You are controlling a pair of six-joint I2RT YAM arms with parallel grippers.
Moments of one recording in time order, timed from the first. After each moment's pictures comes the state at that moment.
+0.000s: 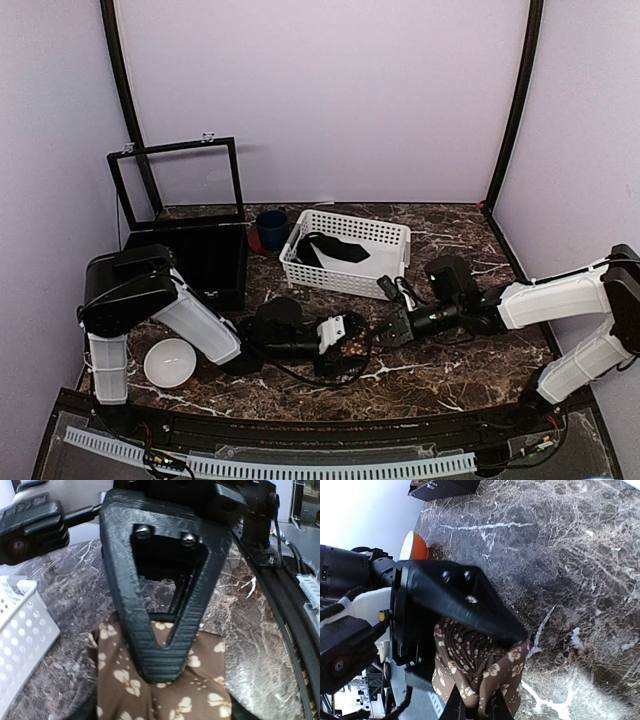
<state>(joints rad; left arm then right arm) -1.10 2.01 0.80 0.92 0.28 0.23 0.77 1.40 0.55 0.15 -0.67 0.64</state>
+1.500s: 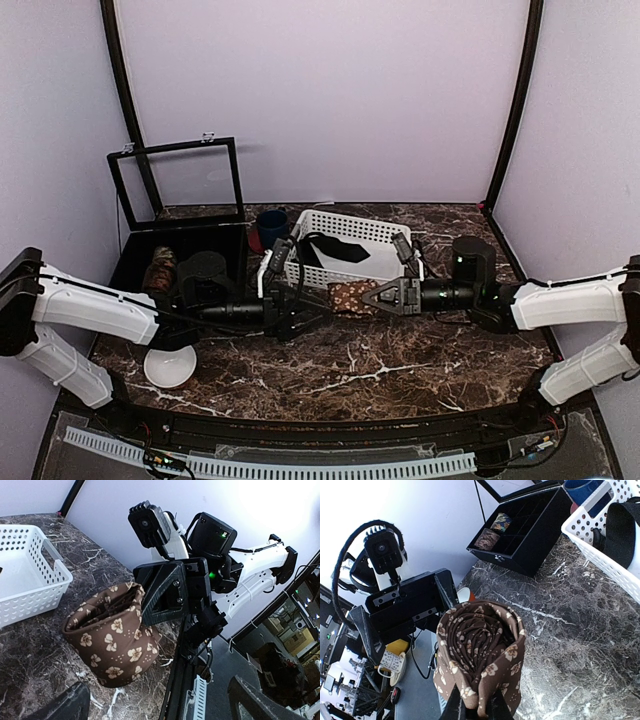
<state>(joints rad) -0.98 1.39 0.61 0.65 0.39 -0.60 0.73 1.30 0.53 0.51 -0.69 0.69</state>
